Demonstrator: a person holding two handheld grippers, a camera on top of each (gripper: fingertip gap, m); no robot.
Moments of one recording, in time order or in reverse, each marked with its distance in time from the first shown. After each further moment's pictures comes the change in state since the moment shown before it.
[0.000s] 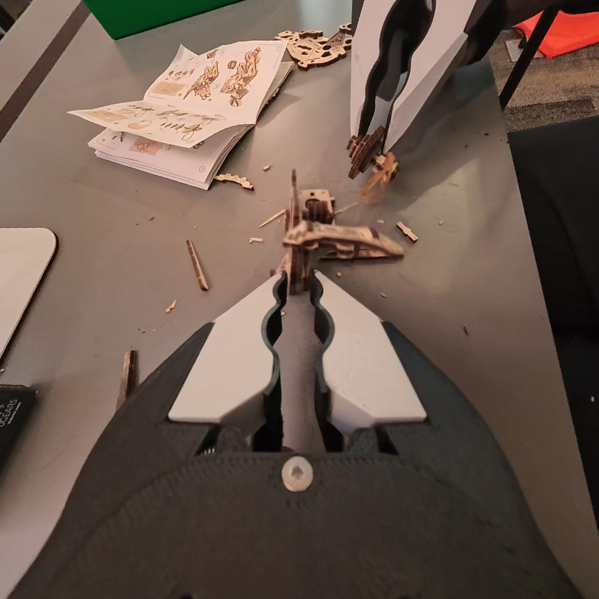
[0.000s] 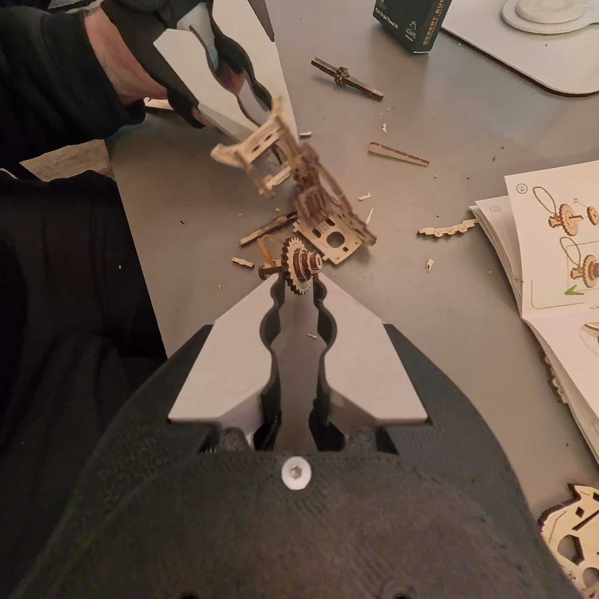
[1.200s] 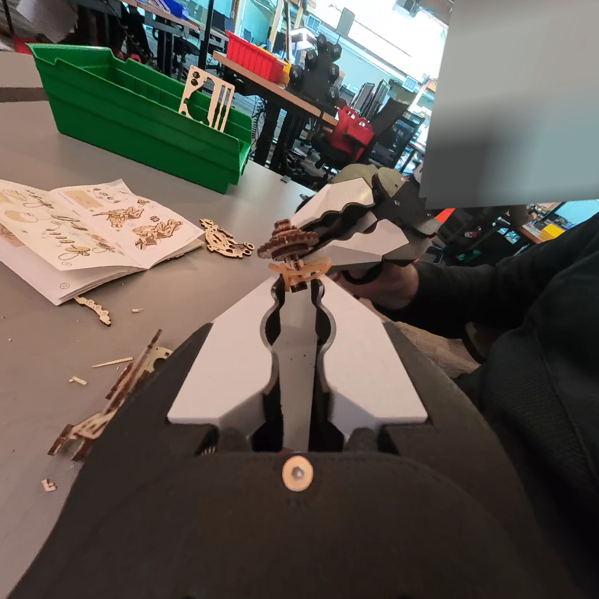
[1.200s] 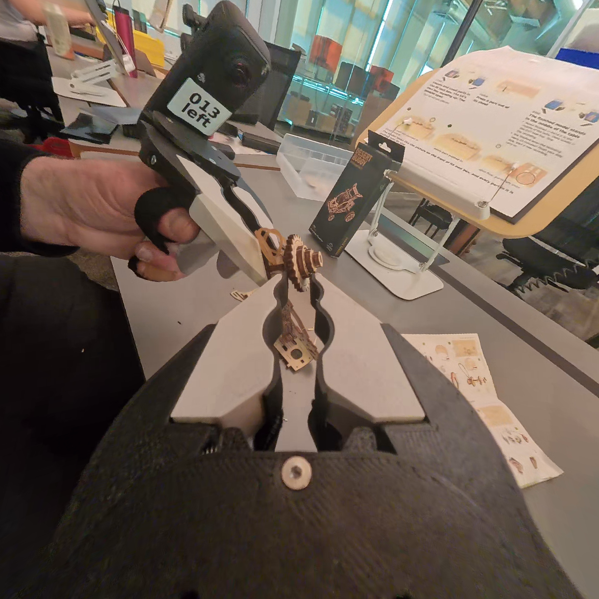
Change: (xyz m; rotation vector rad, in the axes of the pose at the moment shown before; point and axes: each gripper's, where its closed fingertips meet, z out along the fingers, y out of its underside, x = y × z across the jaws) left arm 0.060 -0.146 -0.013 0.451 0.209 -0.546; right arm -0.035 -0.095 -0.070 0.432 0.261 -0.335
